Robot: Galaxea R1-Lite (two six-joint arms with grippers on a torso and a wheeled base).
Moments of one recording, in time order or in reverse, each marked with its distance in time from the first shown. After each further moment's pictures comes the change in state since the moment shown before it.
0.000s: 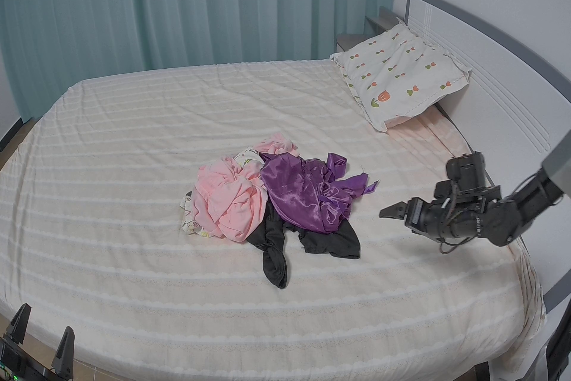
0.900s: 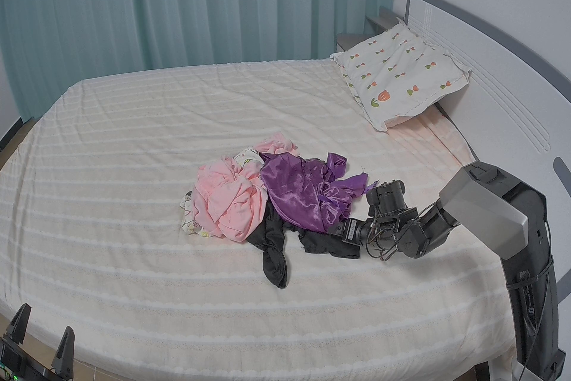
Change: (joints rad) left arm 0.000 0.000 0.000 0.000 0.000 0.000; right arm 0.122 0.540 -0.496 -0.009 -0.107 -0.021
